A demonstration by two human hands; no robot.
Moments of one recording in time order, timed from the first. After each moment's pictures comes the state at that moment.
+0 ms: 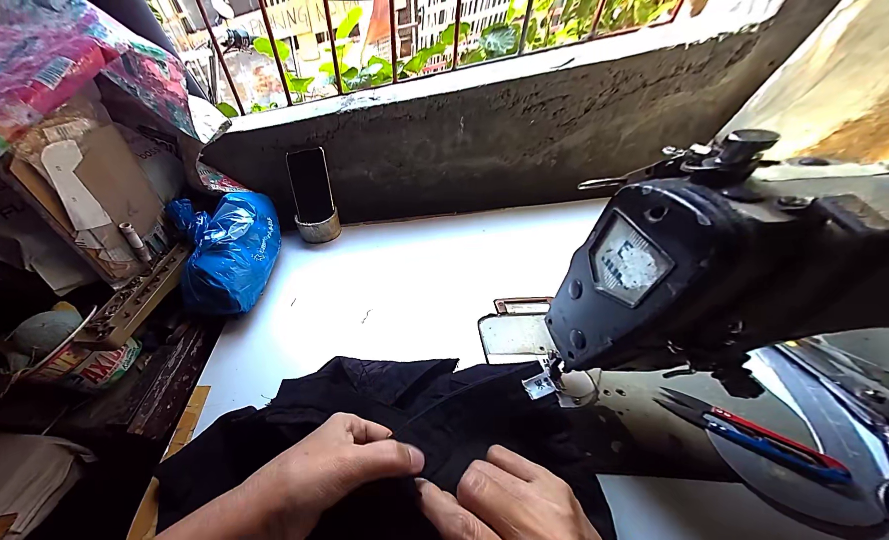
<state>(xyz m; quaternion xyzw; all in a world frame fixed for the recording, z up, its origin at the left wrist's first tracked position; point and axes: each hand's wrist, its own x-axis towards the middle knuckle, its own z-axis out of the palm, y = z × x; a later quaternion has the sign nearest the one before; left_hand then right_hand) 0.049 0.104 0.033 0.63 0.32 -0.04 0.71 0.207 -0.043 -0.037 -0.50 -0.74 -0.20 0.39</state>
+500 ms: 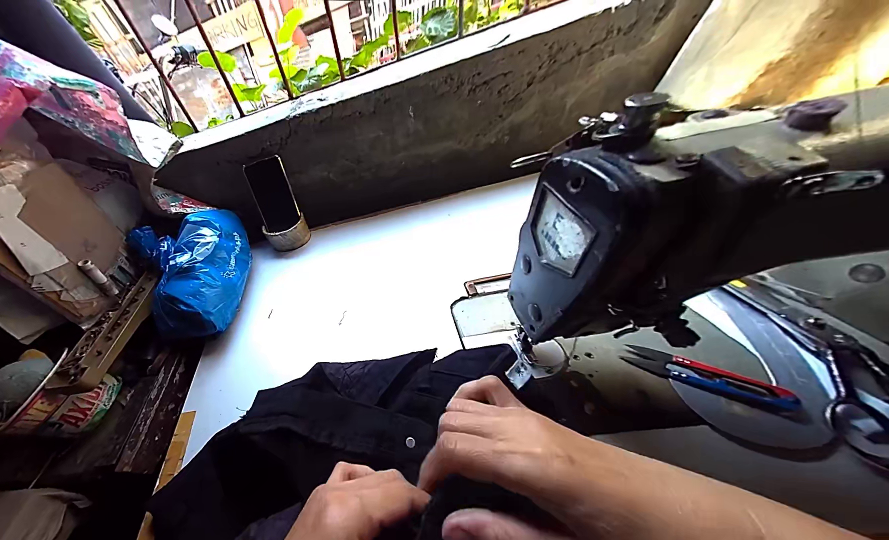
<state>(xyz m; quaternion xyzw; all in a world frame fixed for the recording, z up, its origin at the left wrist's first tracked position) 0.033 0.057 0.049 0.89 0.07 0.10 0.44 0.245 -0.045 -0.002 -0.45 -0.79 0.05 0.41</state>
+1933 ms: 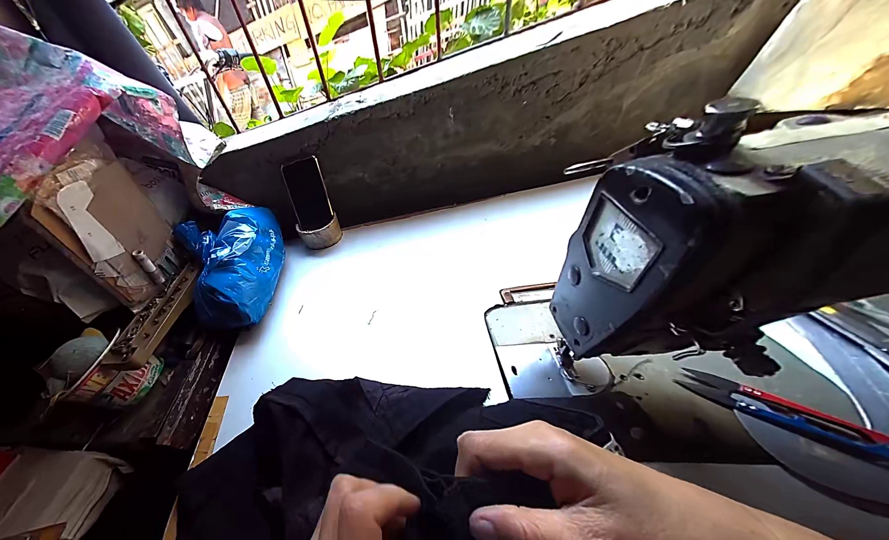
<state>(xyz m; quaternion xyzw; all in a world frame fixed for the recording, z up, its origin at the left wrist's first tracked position) 0.023 0.010 0.028 0.87 0.24 0.37 0.23 0.249 -0.034 -0.002 -0.36 -0.71 0.38 0.48</state>
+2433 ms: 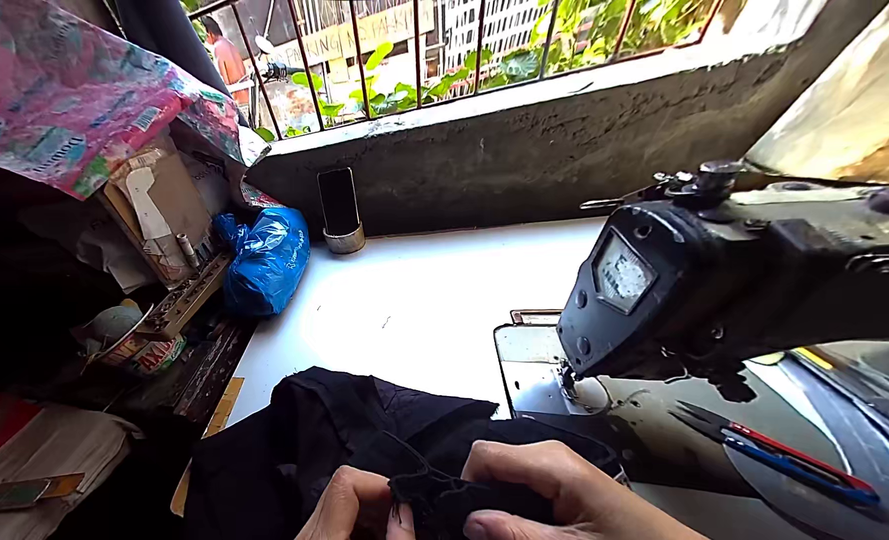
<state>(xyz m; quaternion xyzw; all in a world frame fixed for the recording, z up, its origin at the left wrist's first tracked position) 0.023 -0.002 0.011 0.76 0.27 0.47 0.36 0.238 -0.049 0.003 -0.40 -0.72 0.31 0.48</state>
